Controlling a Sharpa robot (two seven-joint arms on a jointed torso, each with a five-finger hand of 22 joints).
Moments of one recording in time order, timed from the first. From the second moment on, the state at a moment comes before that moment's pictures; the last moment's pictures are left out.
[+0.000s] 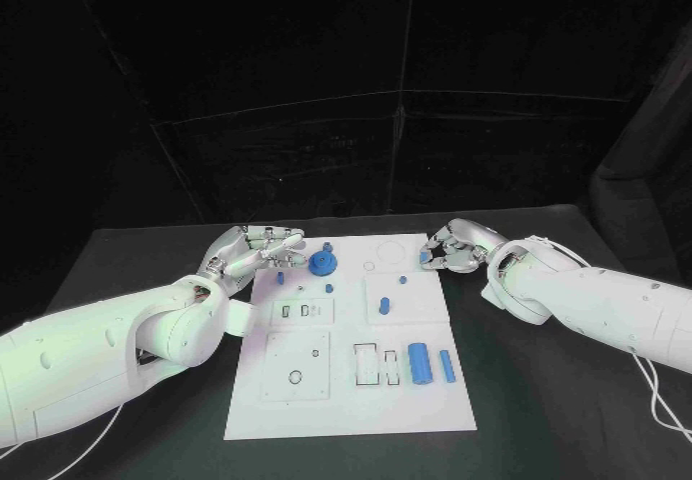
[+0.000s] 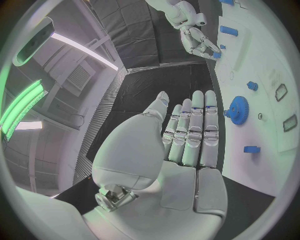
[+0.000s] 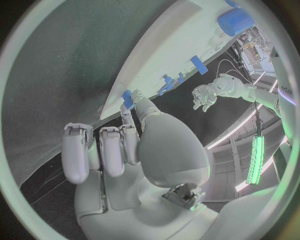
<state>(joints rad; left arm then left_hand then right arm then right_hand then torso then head) 1.17 -0.88 -0.08 1.51 -0.04 -0.26 0.50 1.39 0.04 0.02 0.03 0.05 1.01 0.20 0.10 0.07 1.13 0.14 0.10 0.07 1.17 0.09 0.18 0.27 0.17 1.04 0.20 0.30 0.09 1.19 -0.76 -0.05 1.23 -1.20 -0.37 0.04 1.34 0.07 0.12 -0.07 0.15 1.08 0.13 0.09 0.07 1.47 0.05 1.44 1.31 1.47 -0.03 1.51 1.31 0.04 1.47 0.09 1.51 1.31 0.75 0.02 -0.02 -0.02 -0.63</state>
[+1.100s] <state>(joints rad) 1.18 -0.89 -0.08 1.47 -0.01 -0.26 0.50 1.39 0.04 0.02 0.02 0.05 1.01 0.20 0.10 0.07 1.13 0.14 0.10 0.07 1.17 0.09 0.18 0.27 0.17 1.04 0.20 0.30 0.09 1.20 -0.56 -0.05 1.42 -1.31 -0.43 -0.15 1.31 0.06 0.19 -0.09 0.22 1.09 0.13 0.07 0.07 1.47 0.04 1.44 1.31 1.47 -0.03 1.51 1.31 0.04 1.47 0.08 1.52 1.31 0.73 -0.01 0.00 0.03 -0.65</state>
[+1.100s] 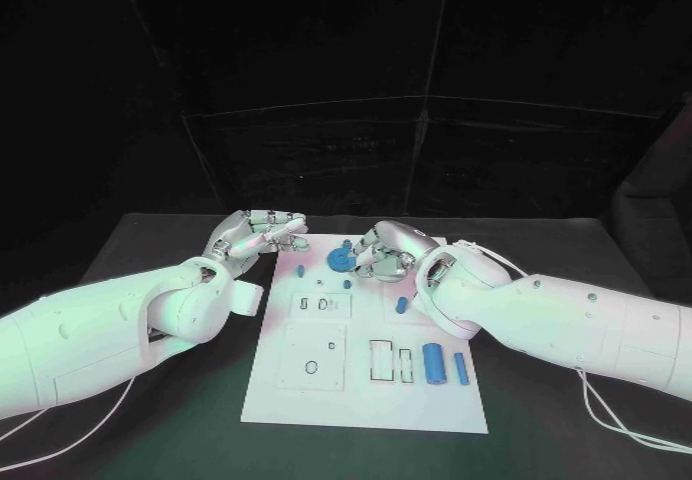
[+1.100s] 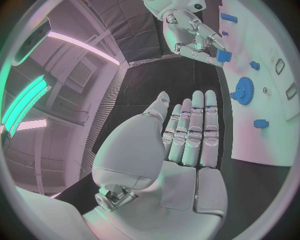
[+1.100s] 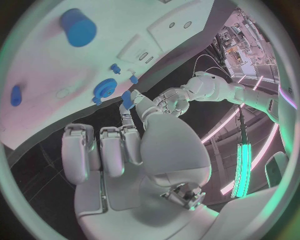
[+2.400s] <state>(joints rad) 1.19 -0.88 -0.08 1.45 0.01 -0.26 0.51 1.38 0.05 0.02 0.02 0.05 1.01 0.20 0.10 0.07 1.14 0.14 0.10 0.07 1.17 0.09 0.17 0.27 0.17 1.04 0.20 0.30 0.09 1.17 -0.45 -0.09 1.37 -1.49 -0.30 -0.18 1.28 0.04 0.21 -0.09 0.23 1.09 0.13 0.07 0.07 1.47 0.04 1.44 1.31 1.46 -0.03 1.51 1.31 0.04 1.47 0.08 1.52 1.31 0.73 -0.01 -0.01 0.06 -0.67</state>
